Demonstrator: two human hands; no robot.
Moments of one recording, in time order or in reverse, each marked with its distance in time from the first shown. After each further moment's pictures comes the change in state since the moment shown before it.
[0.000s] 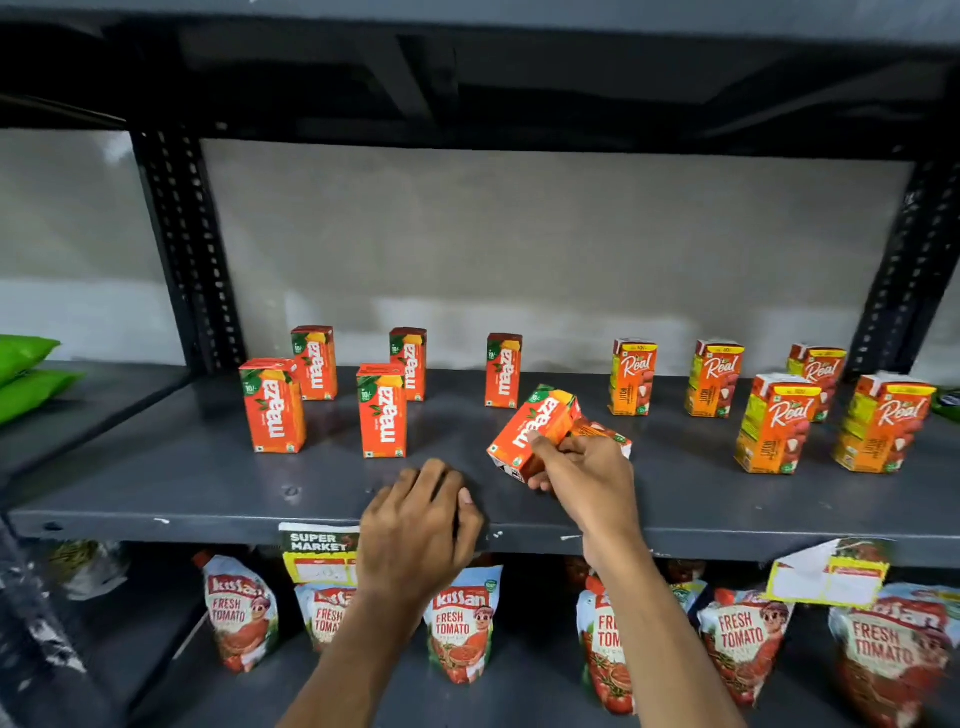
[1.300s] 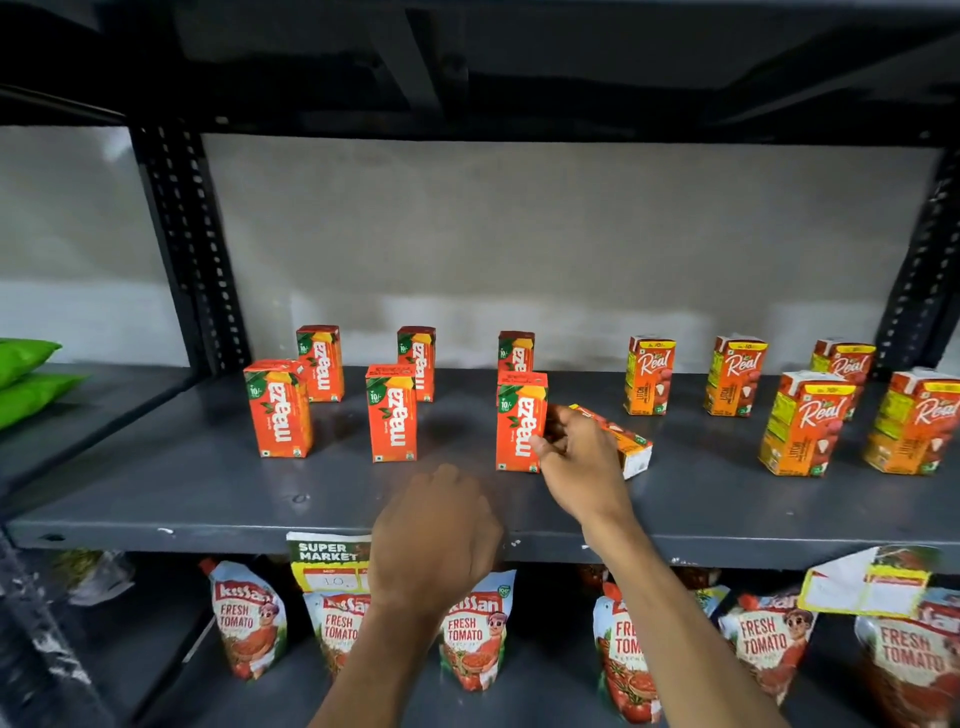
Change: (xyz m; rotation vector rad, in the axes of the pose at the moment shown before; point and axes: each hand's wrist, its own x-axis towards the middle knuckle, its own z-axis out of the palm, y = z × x) left_hand -0.003 -0.002 0.007 0.038 0.029 0.011; right_hand 0.031 0.007 0.025 -0.262 -0.120 -0.195
